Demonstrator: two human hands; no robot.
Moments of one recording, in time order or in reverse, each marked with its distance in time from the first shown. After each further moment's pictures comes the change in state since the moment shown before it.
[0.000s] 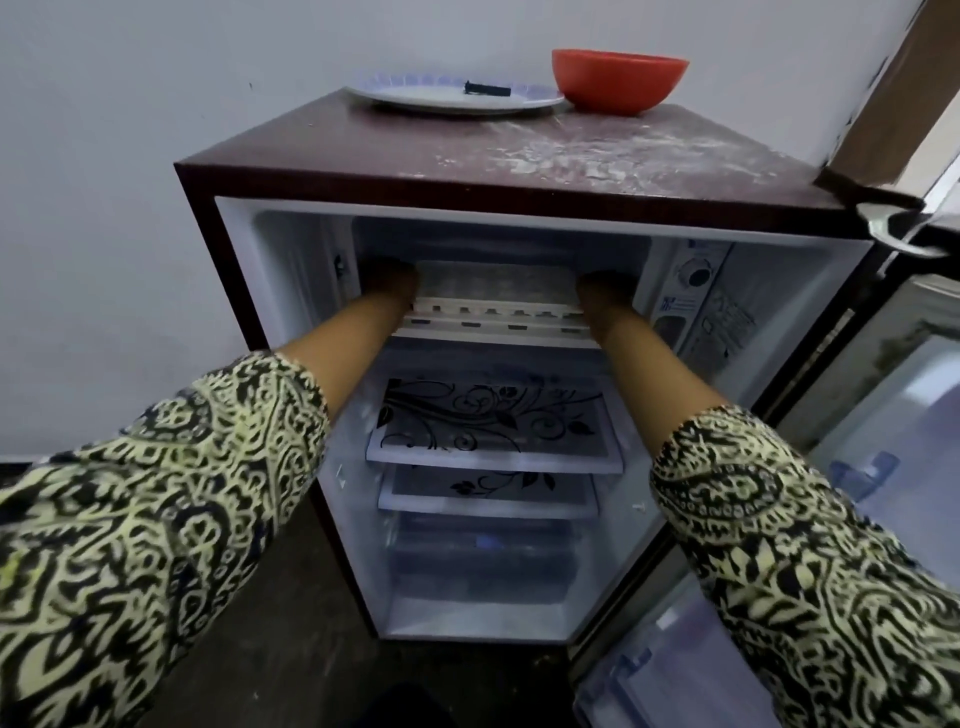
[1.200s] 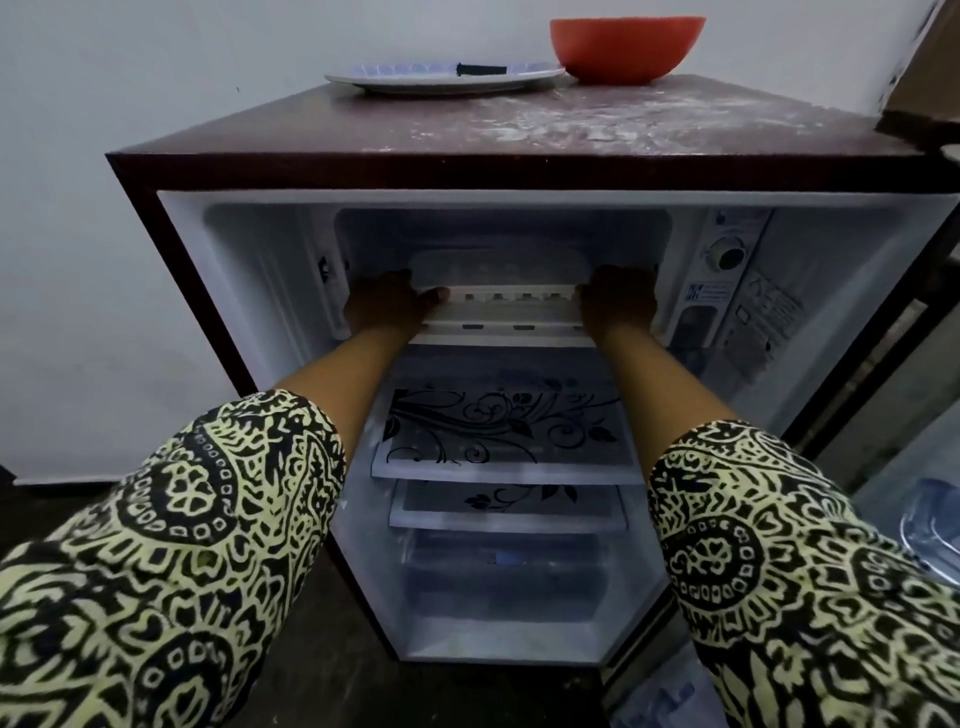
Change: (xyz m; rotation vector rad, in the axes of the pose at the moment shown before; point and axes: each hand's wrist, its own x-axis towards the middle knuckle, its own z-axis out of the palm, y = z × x) left_hand 0.004 -0.022 0.021 0.560 0.056 0.194; right_hand 0.008 0.020 0.020 -0.409 0.125 -0.153
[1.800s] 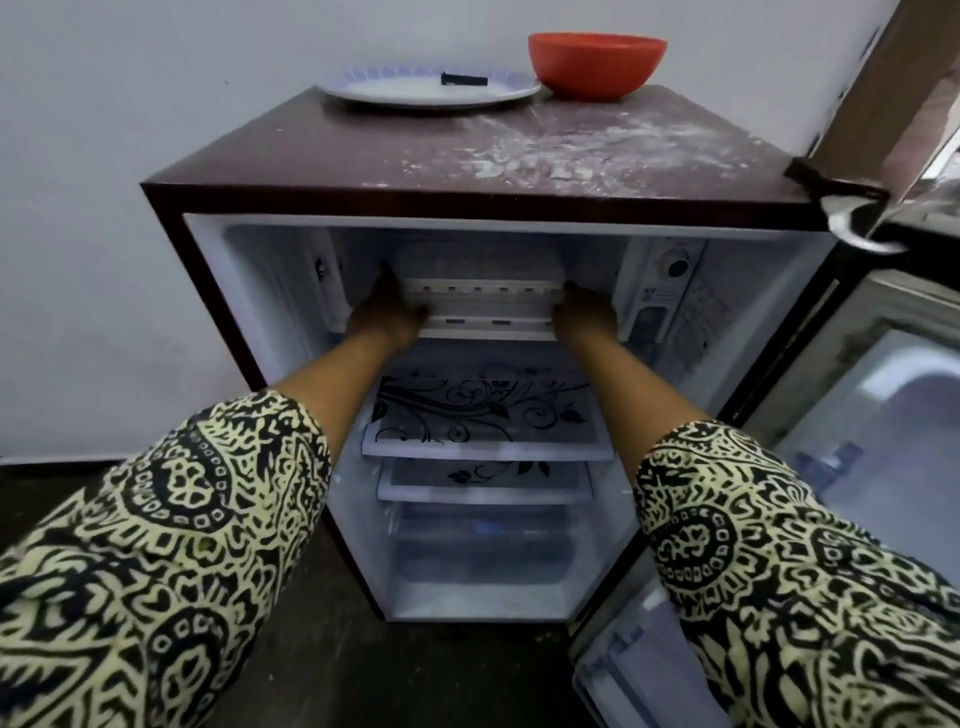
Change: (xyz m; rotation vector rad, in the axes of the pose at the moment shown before) left_hand -0.041 0.013 -0.018 -0.251 -0.146 -0.039; right_hand -0.034 0.001 -0.023 0.109 -0.214 0.000
